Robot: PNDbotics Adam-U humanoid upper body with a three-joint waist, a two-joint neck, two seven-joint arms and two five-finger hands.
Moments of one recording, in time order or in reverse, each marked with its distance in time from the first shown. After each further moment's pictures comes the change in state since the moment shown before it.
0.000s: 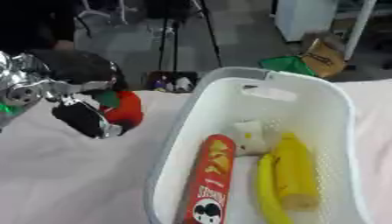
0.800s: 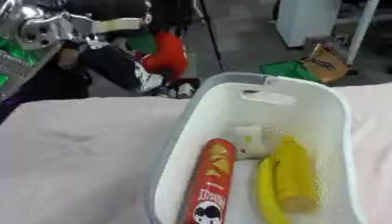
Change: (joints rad) left arm -0.217 -0.223 0.055 0.074 -0.012 -0.019 -0.001; right arm 0.008 -0.013 0.007 0.000 -0.015 0.010 0.002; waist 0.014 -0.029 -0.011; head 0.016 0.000
